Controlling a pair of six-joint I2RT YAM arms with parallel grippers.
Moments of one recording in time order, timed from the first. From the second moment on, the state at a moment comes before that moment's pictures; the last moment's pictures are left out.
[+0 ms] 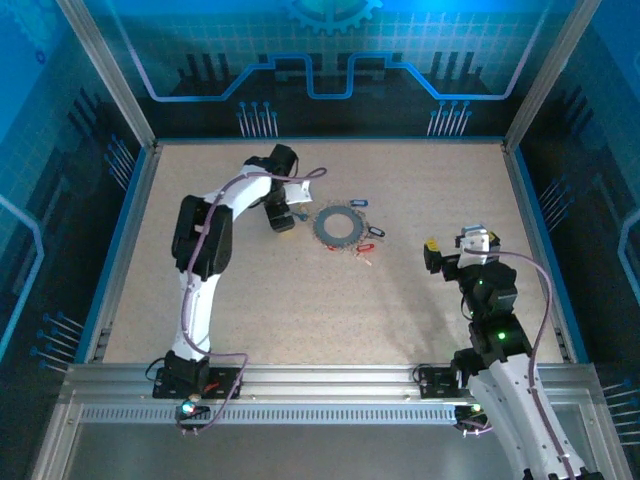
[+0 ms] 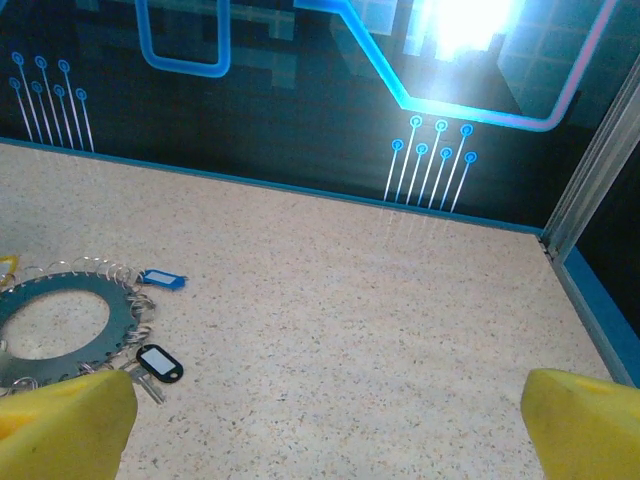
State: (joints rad) left arm -0.28 2.22 1.79 -0.87 -0.10 0.84; right arm 0.14 0.41 0.35 -0.11 0.08 -0.11
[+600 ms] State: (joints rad) left arm -0.03 1.34 0.56 0.12 0.07 -0.02; right arm 0.18 0.96 0.31 0.29 0.07 -0.09
